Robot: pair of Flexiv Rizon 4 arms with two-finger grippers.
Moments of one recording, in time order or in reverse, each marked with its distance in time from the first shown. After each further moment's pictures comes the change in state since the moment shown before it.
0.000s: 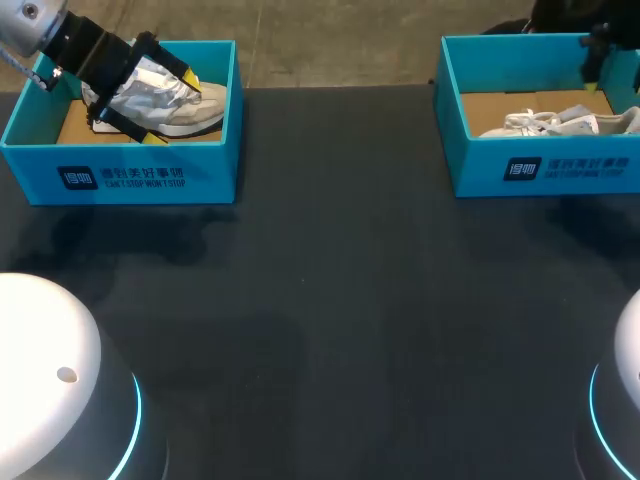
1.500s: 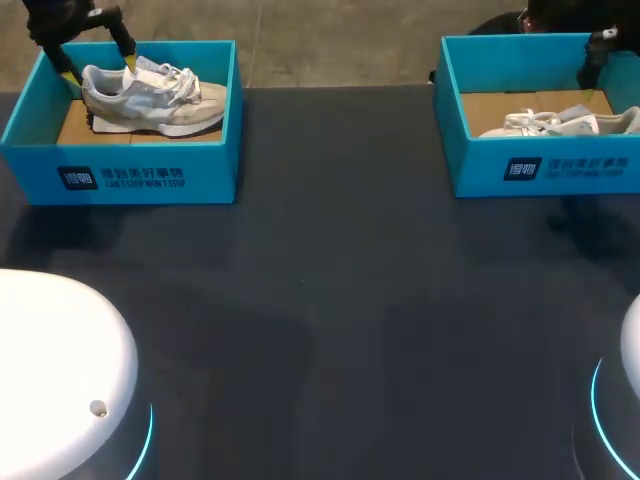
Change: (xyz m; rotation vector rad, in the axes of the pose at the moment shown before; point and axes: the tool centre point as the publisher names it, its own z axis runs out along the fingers) left arm -0.009 0.172 -0.087 -0.270 0.514 0.635; right arm -0.001 -0.010 -0.004 -0.074 0.004 -0.009
